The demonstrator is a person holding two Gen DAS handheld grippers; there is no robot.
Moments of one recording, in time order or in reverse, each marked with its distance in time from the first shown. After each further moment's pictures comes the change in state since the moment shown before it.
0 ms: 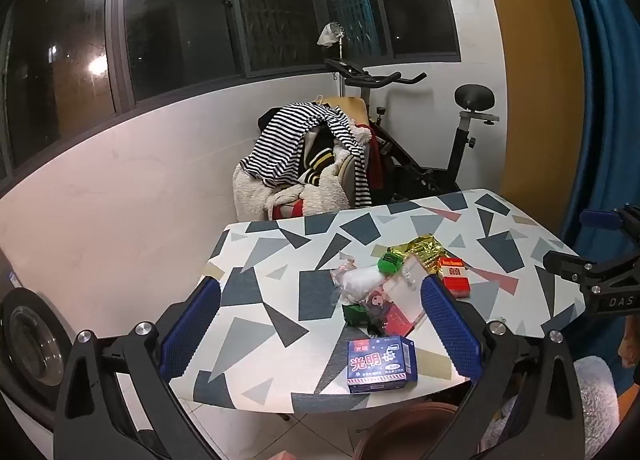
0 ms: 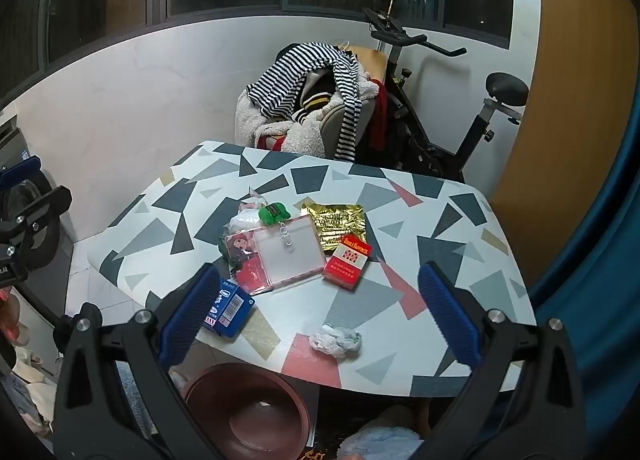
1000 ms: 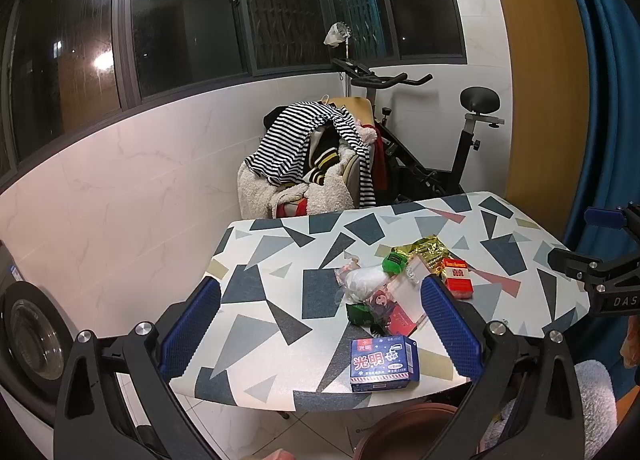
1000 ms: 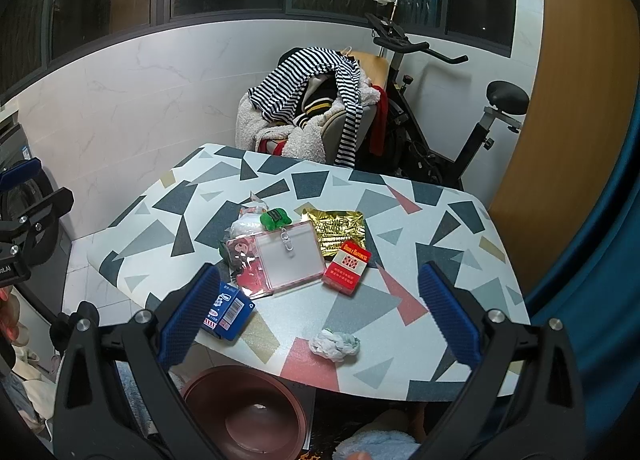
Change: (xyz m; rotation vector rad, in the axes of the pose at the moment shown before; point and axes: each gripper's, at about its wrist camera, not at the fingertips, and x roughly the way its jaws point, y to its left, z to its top) left arm -0.001 0.001 0.000 -0.011 -0.003 -0.004; right arm -0.003 0.002 0.003 -0.011 -0.011 -0.005
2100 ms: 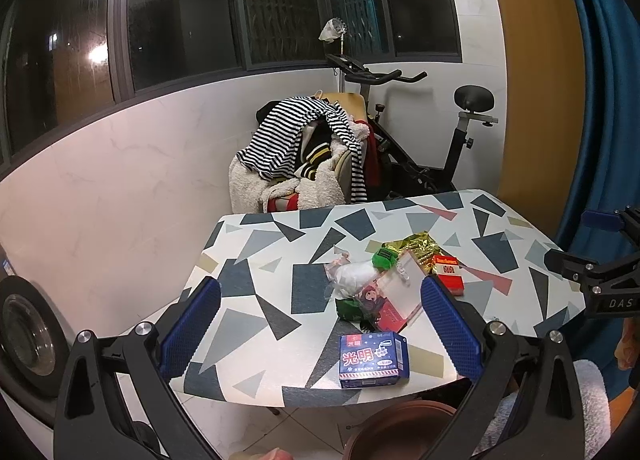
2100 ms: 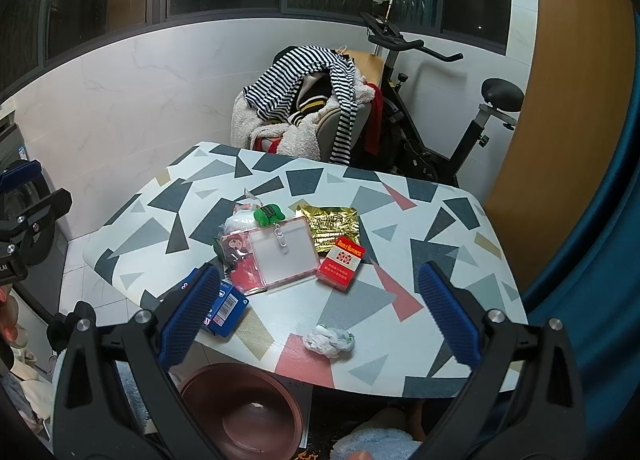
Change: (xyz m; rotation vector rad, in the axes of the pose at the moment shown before) left arm 0.000 0.001 -0.006 -0.008 0.013 -0.021; right arm -0.006 -0.008 0.001 -0.001 -0.004 -0.005
